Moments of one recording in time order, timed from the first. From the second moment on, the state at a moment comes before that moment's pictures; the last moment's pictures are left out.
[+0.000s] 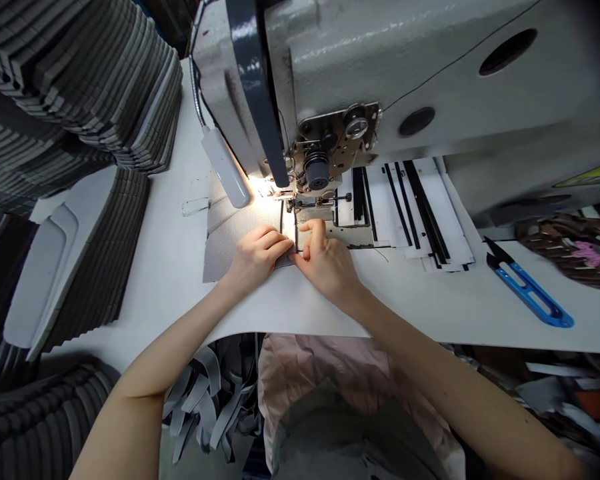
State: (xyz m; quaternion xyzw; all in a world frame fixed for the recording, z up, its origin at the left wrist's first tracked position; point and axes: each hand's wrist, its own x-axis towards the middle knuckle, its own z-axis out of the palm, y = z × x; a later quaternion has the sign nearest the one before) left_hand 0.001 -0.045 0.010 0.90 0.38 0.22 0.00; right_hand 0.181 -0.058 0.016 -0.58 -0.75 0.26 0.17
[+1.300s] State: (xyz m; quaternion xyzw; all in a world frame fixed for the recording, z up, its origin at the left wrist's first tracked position) left_hand -0.009 -0.007 0.005 0.90 0.36 0.25 -0.03; right_hand 0.188 -0.025 0.020 -0.51 -0.85 0.11 0.03
